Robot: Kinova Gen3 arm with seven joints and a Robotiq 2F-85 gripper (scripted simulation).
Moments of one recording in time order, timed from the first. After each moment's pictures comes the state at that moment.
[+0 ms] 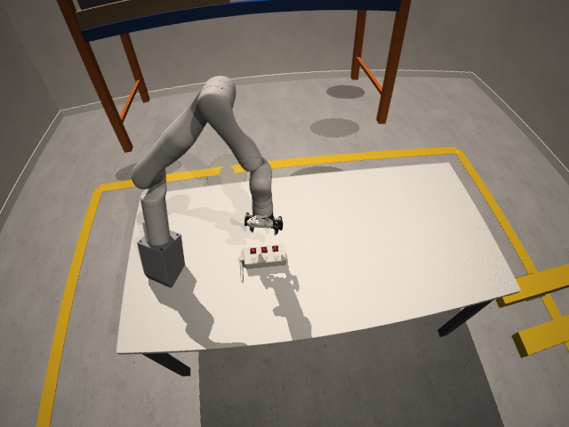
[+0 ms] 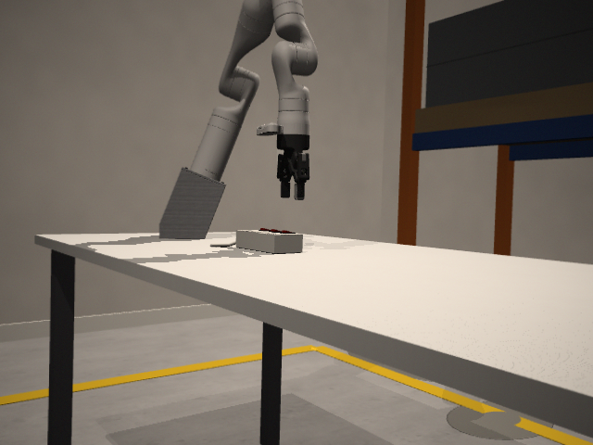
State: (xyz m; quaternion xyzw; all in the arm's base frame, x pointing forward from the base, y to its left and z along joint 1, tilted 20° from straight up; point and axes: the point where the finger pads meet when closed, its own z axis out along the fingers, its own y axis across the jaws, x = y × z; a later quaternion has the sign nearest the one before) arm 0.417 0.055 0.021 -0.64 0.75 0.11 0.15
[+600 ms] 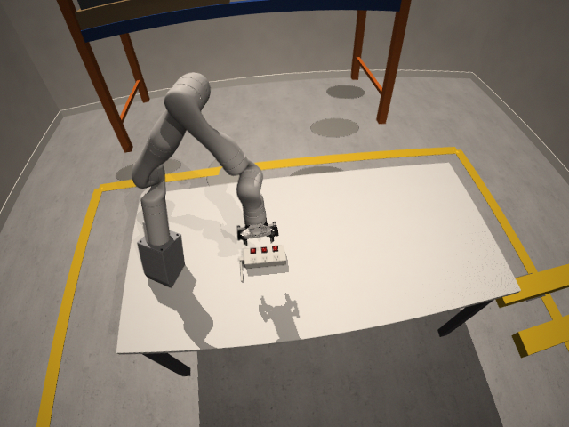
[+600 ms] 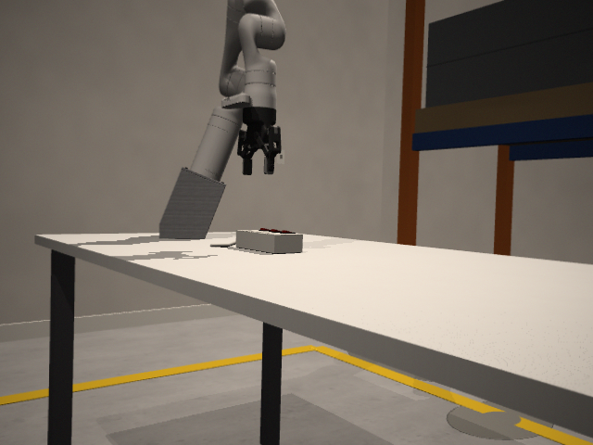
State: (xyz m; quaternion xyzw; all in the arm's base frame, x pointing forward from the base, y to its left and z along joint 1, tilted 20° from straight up) arm 0.396 -0.040 0.041 -0.73 0.67 0.06 0.16
